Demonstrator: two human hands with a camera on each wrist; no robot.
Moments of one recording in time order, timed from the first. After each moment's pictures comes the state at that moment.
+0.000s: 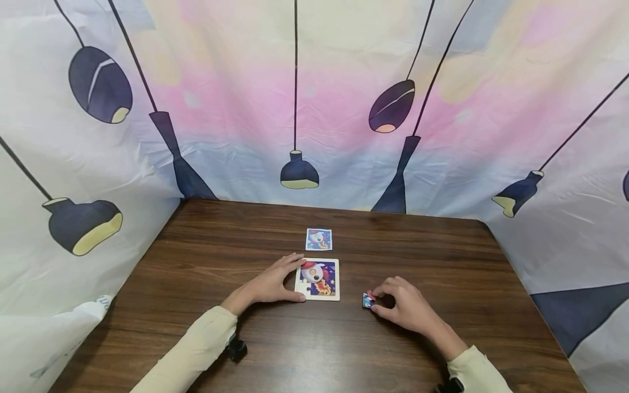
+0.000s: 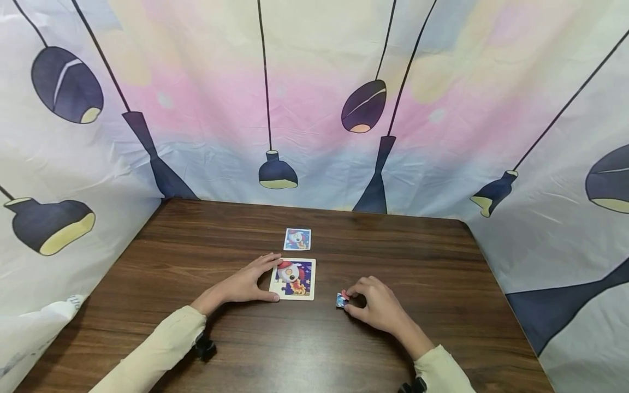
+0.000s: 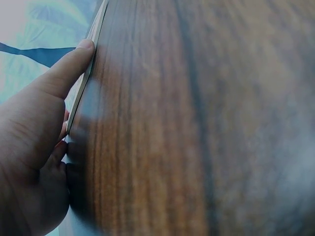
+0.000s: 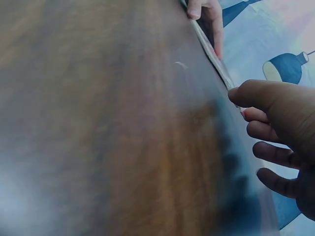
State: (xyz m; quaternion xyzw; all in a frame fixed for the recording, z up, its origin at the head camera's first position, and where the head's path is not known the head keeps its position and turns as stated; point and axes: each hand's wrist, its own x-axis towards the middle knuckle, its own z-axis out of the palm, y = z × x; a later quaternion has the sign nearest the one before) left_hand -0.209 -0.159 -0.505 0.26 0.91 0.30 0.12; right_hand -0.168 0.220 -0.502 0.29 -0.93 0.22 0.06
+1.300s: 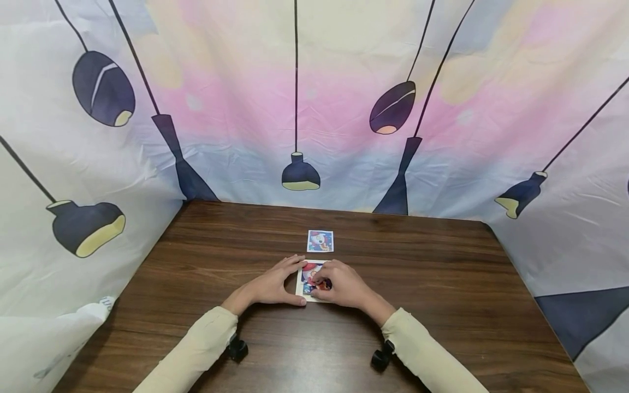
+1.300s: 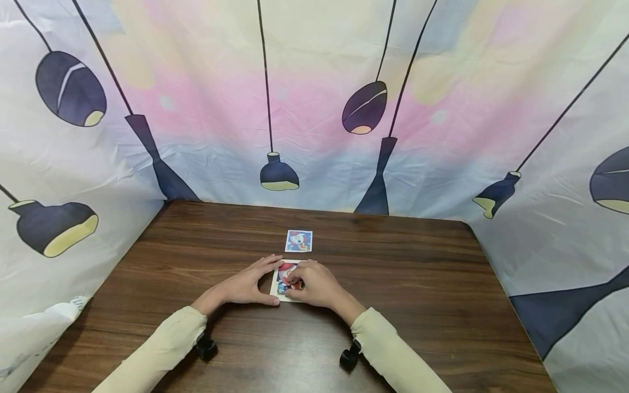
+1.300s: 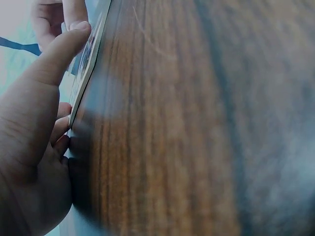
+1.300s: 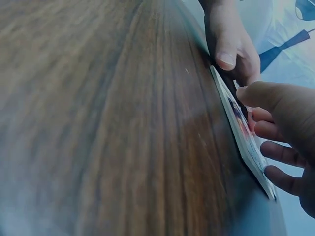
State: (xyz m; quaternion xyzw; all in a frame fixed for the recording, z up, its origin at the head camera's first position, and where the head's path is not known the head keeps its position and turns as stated) left_hand -0.212 -0.162 -0.505 0.27 0.91 0.29 0.12; right_hand -0.221 0.091 -0.502 0.41 -0.88 0.22 0.05
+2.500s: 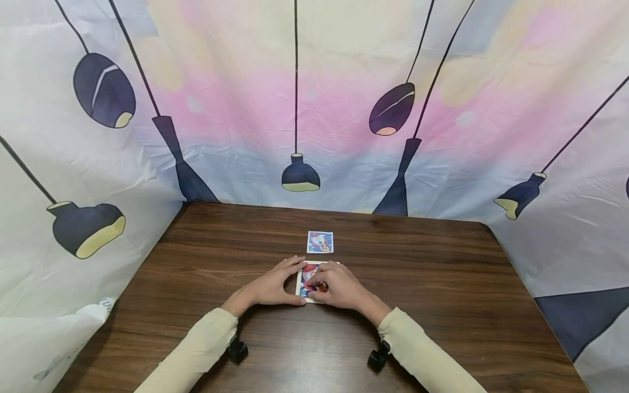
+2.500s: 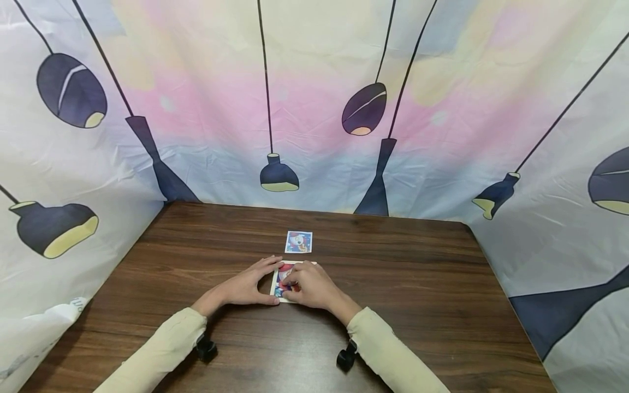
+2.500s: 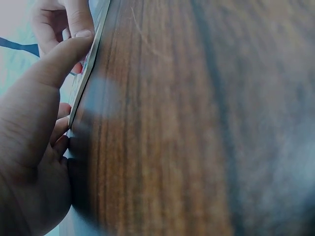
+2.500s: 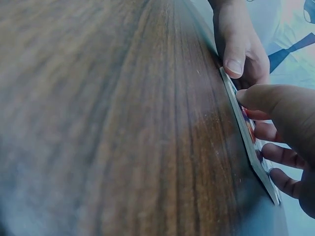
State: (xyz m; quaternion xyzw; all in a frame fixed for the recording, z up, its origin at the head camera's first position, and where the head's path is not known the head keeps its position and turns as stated) left_hand -0.212 -0.162 -0.506 0.28 0.91 0.29 0.12; right_hand -0.220 0.082 -0.502 0.43 -0.88 0.19 0.06
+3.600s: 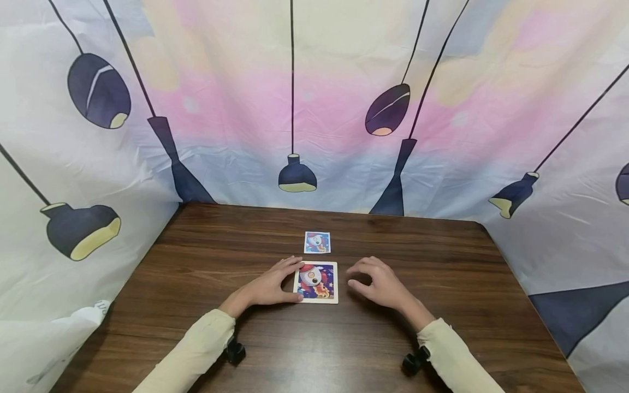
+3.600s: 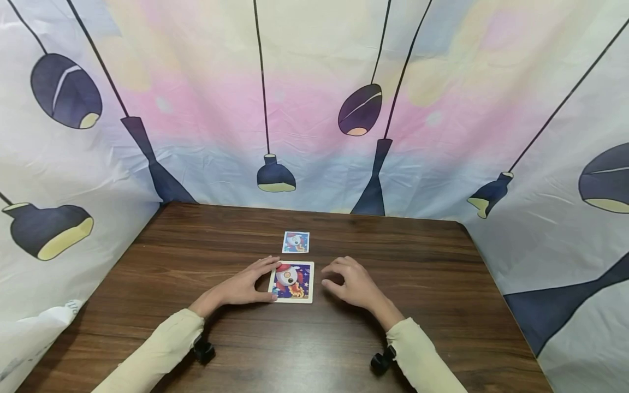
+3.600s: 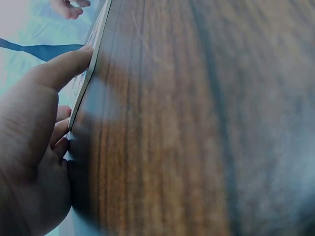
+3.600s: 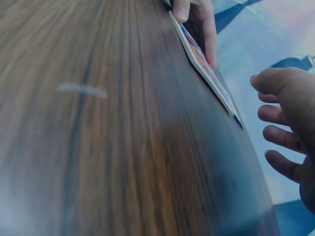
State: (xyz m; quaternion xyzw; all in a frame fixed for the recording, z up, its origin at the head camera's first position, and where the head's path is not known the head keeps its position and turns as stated) left_hand -0.210 -0.161 -0.504 0.27 0.90 0.31 0.12; right_hand -0.216 0.180 -0.498 0.35 -0.89 0.28 0.10
